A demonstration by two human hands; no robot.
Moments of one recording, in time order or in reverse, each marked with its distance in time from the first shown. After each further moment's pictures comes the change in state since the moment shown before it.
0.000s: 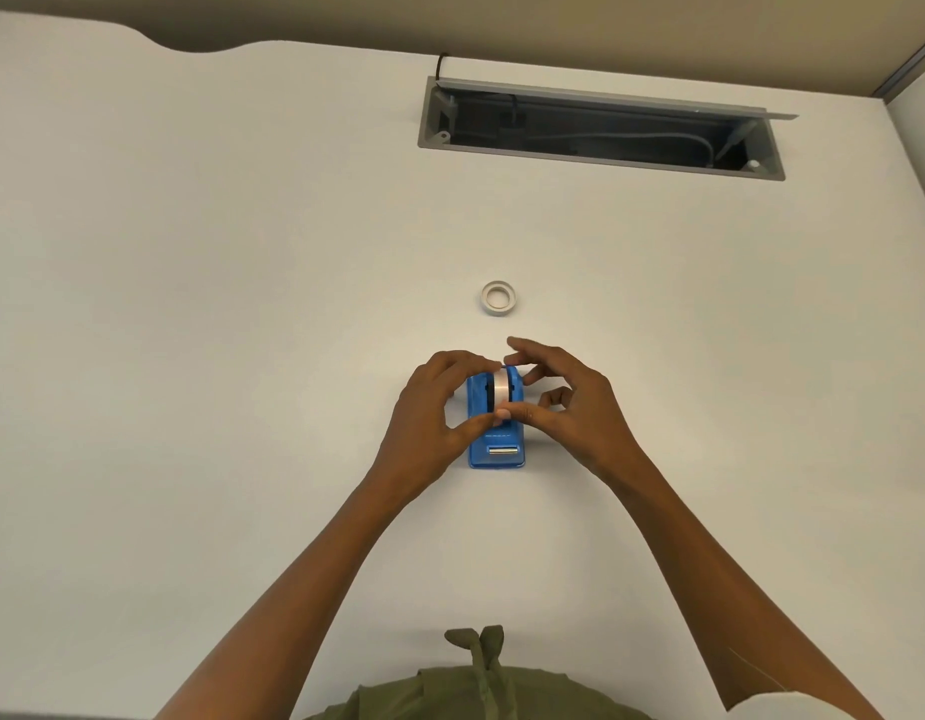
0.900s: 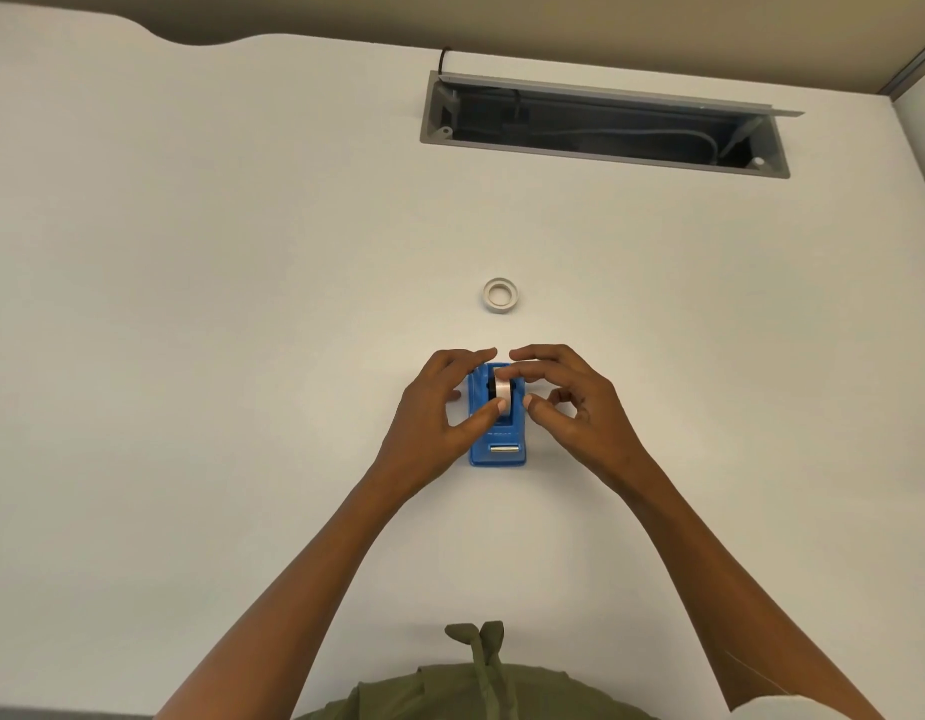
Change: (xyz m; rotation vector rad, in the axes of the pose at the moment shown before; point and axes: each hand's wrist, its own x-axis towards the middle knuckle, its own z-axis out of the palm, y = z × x) left_hand 0.000 -0.004 0.005 -0.098 0.029 0.006; right_hand -0.006 0.000 -0.003 -0.077 -0.028 -0.135
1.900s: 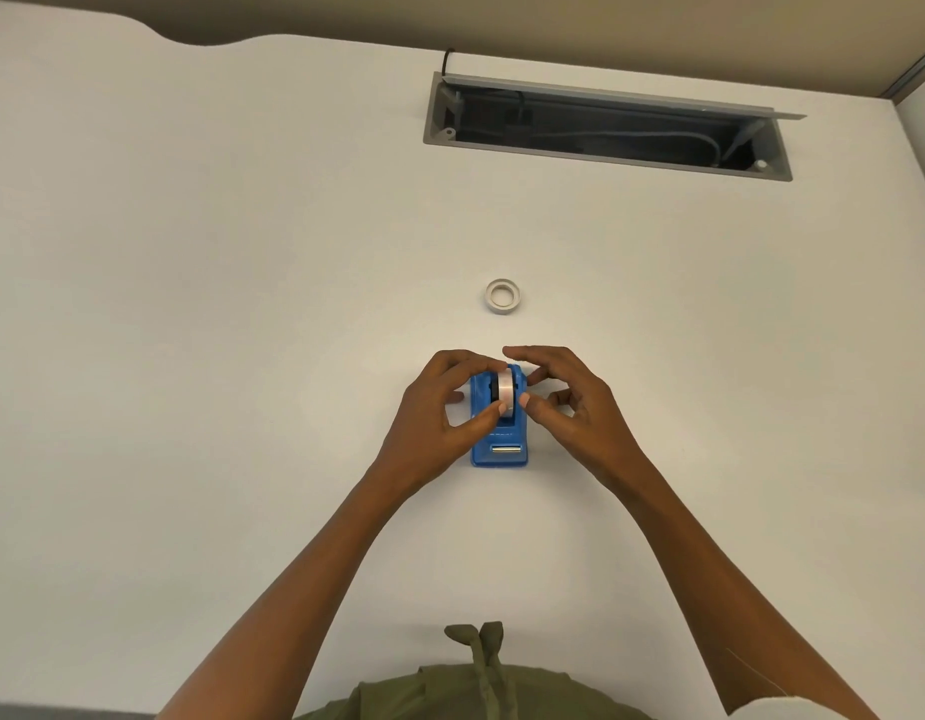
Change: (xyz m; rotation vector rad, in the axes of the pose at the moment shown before) left_hand 0.001 -0.004 -0.001 -0.065 0.001 0.042; right_hand 0.001 0.003 0.005 0.063 0.028 0.048
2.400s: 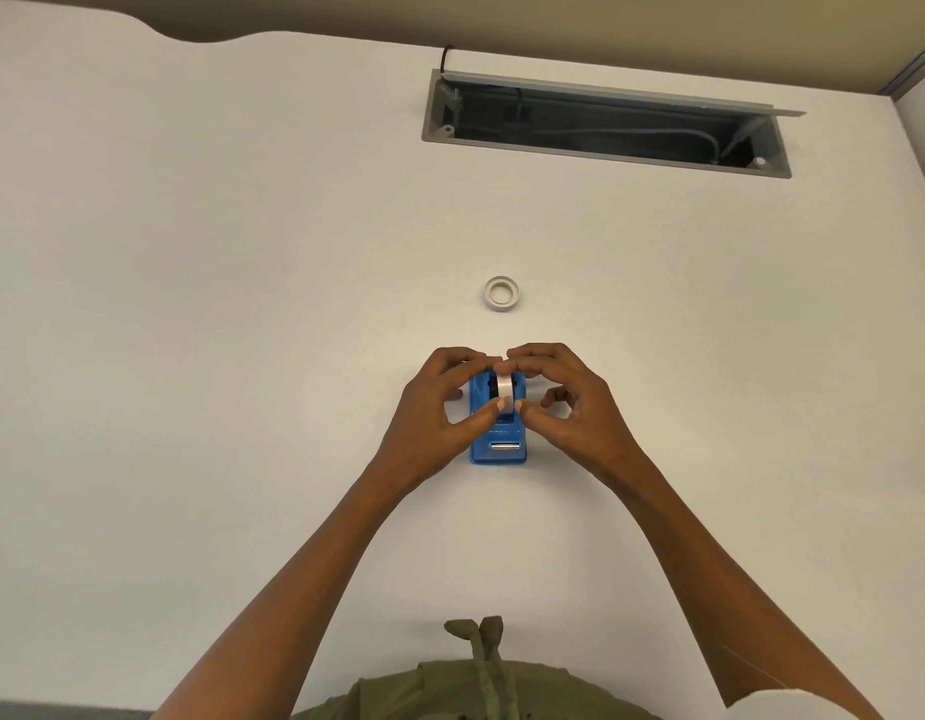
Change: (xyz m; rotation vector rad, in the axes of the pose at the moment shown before) left_hand 0.000 -0.001 0.001 0.037 0.015 -0.008; right_hand 0.000 -0.004 0.000 -0.032 -0.032 -0.046
